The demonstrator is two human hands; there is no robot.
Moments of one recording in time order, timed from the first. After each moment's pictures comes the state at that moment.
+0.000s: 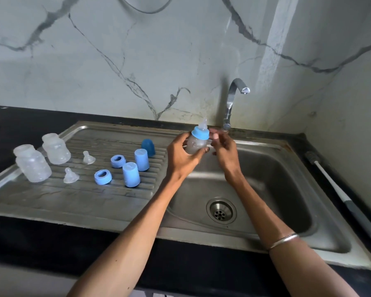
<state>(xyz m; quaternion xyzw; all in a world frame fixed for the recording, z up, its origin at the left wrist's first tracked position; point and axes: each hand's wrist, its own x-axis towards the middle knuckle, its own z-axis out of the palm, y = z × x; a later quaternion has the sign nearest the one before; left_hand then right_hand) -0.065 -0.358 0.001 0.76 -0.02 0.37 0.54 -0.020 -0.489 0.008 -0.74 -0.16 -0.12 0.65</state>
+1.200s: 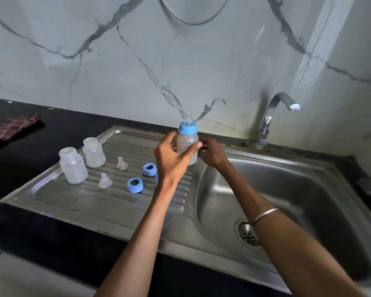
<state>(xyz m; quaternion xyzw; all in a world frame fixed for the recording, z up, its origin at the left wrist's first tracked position) -0.087 -0.256 0.026 0.67 0.07 0.44 0.59 0.036 -0.355 0.018 -0.83 -0.32 0.00 0.45</state>
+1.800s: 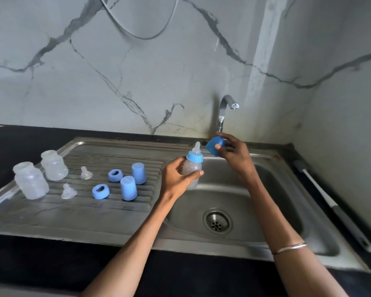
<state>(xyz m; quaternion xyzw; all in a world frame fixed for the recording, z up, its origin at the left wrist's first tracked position) -0.084 -0.350 -0.016 0.75 0.00 0.26 0.61 -0.005 -0.536 0.042 -0.76 -0.21 -0.12 0.60</state>
